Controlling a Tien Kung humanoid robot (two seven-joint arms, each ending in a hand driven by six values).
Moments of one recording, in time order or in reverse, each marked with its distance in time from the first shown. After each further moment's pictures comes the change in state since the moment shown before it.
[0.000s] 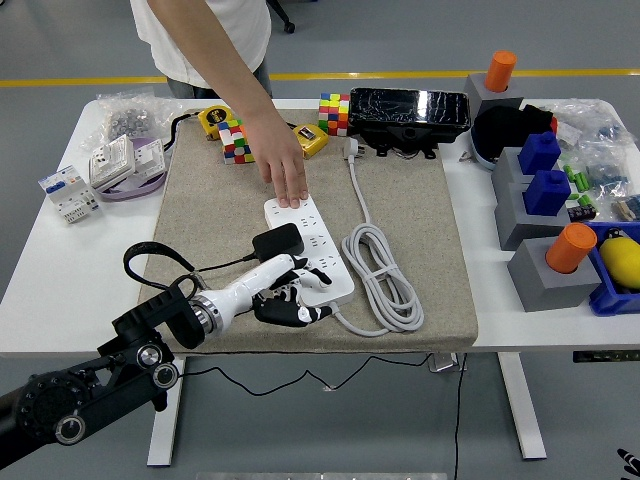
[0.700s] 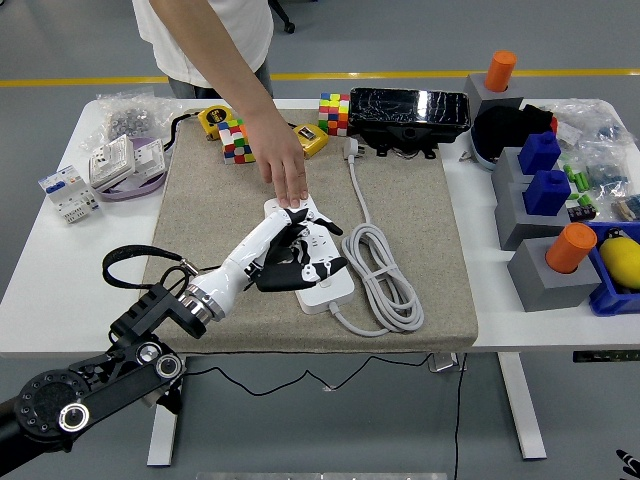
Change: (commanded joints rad) left arm 0.014 -0.010 0.001 0.001 -0.235 0.214 -0.398; right arm -0.002 0.006 0.011 -0.003 -0.003 0.000 0.001
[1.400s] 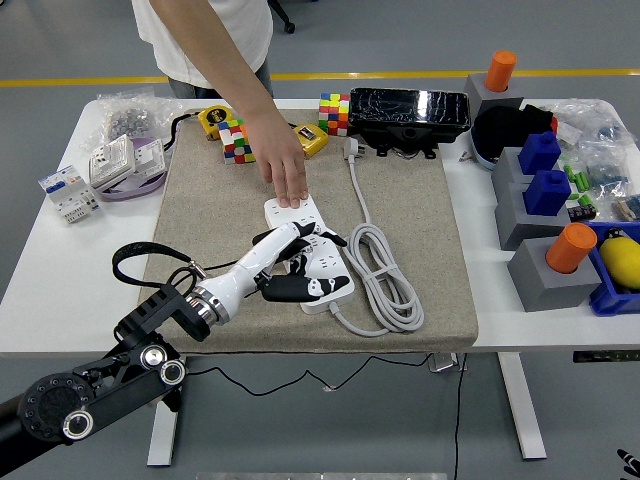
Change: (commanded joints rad) left arm 0.000 -0.007 0.004 0.001 0.015 0.009 0.011; right arm -0.001 0.002 0.007 0.001 -0.002 0.000 0.001
